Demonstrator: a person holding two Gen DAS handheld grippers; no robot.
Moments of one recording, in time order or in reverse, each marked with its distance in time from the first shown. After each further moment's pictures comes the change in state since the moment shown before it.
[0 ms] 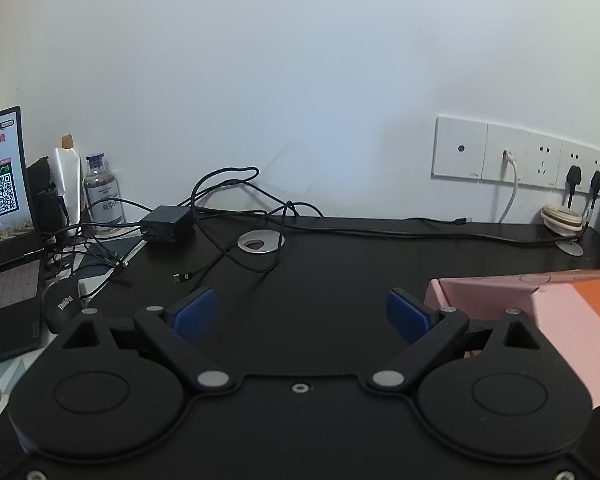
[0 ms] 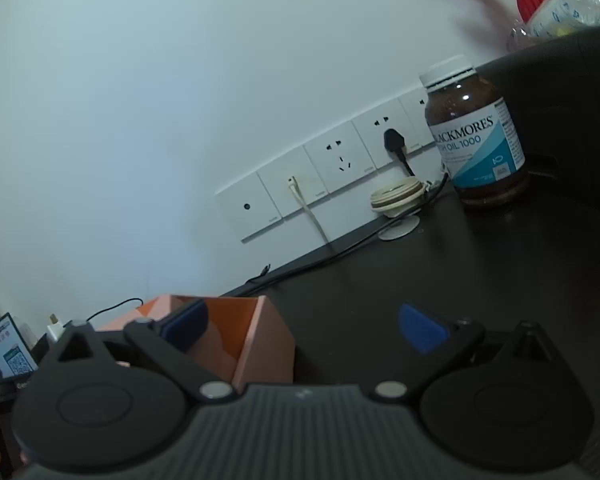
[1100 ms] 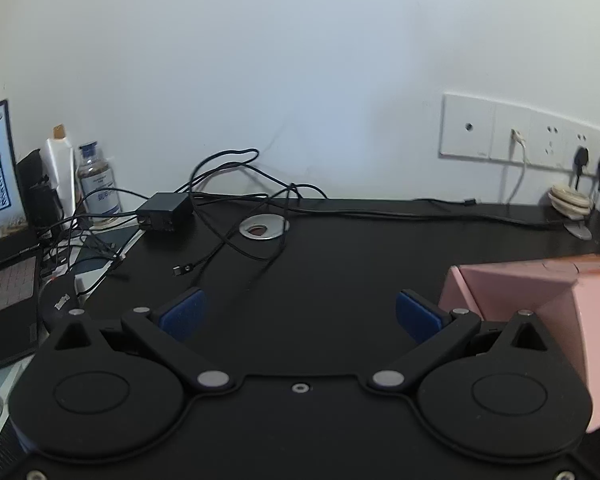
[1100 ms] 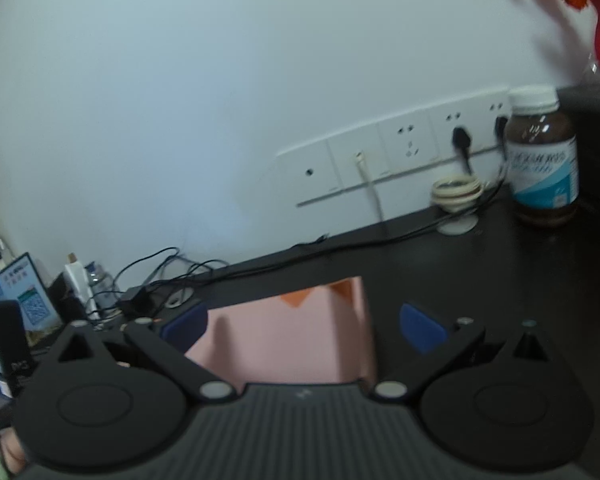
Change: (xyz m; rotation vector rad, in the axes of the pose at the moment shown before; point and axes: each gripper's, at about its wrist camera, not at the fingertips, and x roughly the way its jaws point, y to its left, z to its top) left arm 0.015 0.012 0.005 -0.001 0.060 -0.008; right arm -0.004 0.087 0.020 -0.122 0.175 0.038
